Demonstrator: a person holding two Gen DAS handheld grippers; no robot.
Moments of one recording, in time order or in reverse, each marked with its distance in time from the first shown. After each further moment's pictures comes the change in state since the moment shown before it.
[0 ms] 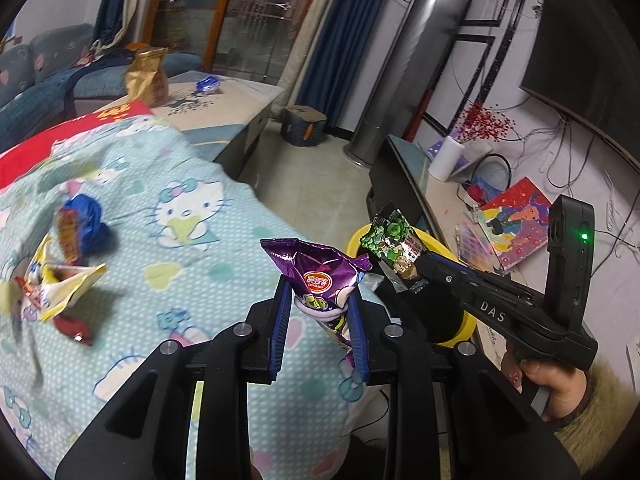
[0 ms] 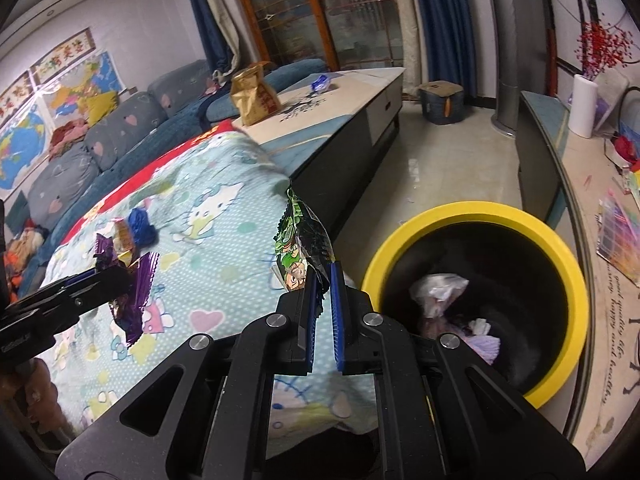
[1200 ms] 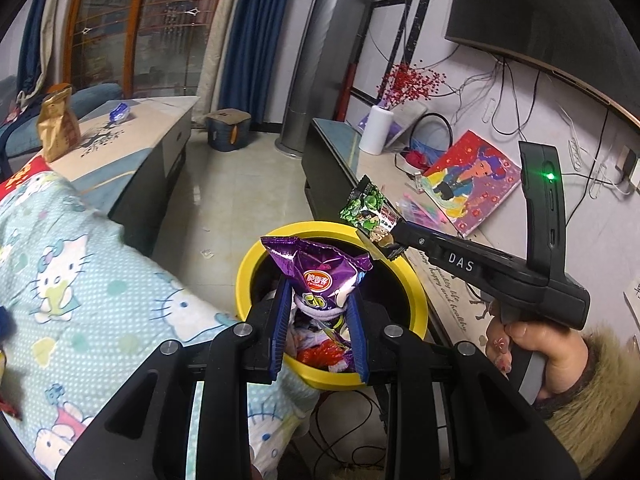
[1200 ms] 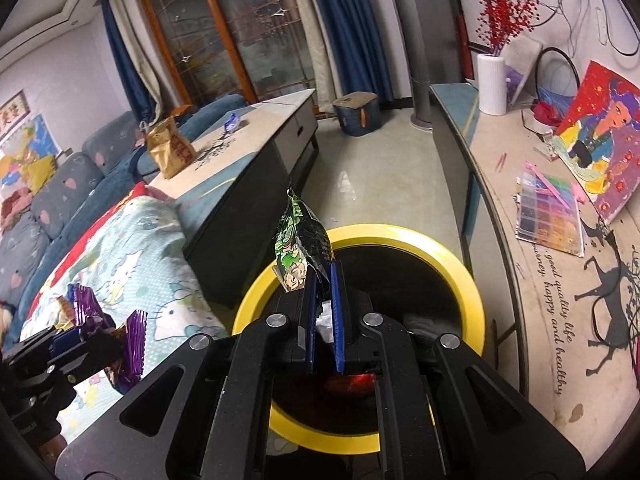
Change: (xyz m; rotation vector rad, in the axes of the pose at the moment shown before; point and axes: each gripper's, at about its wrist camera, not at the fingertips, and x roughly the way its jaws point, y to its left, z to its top) left arm 0.071 -0.108 0.012 0.232 0.033 -0.158; right arm -0.025 -0.110 0.014 0.203 -0.084 -0.192
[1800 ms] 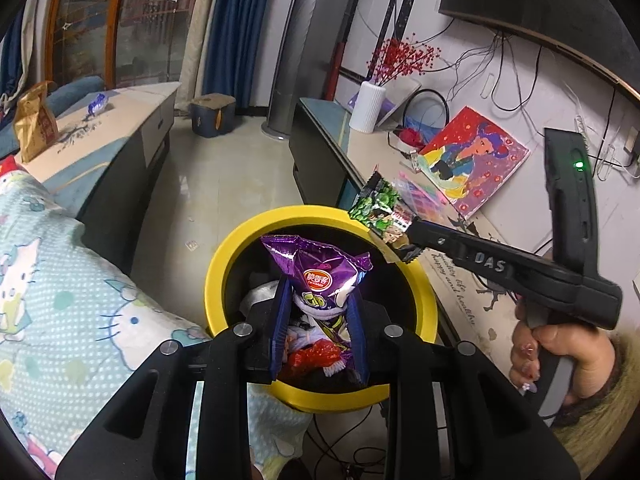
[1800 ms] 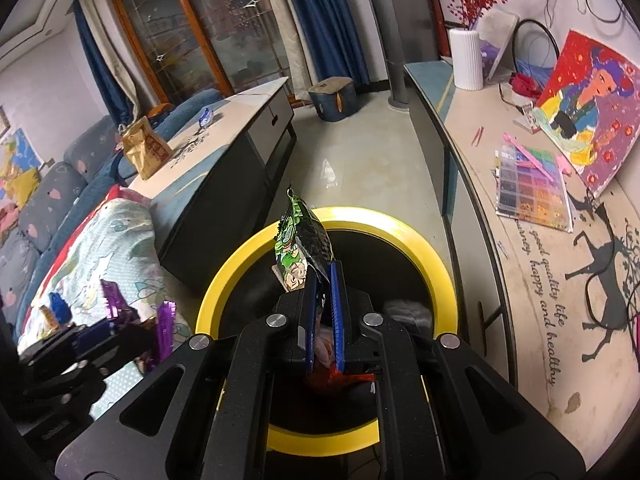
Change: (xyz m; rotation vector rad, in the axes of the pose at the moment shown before) left arm 0.067 -0.006 0.001 0.023 0.068 -0.029; right arm 0.016 -0.035 -0.008 0.081 0.049 -0.037
